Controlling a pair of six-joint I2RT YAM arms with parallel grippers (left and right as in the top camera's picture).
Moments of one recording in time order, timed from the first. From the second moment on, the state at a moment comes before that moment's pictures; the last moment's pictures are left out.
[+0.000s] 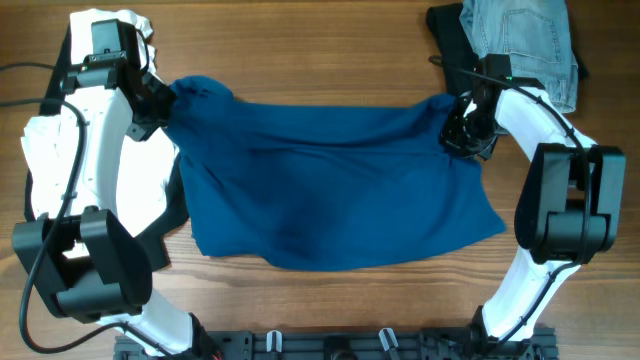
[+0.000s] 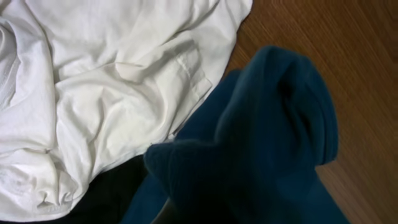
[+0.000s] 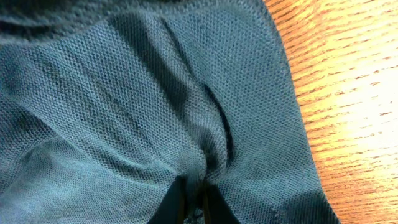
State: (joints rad) left arm 0.13 1.81 1.54 -0.96 -0.06 -0.74; right arm -0.05 2.06 1.40 -0.85 -0.13 0.40
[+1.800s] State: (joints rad) left arm 0.13 1.09 2.25 -1.20 -0.09 -0.52; right arm -0.43 1.21 2.13 -1.23 -0.33 0.21
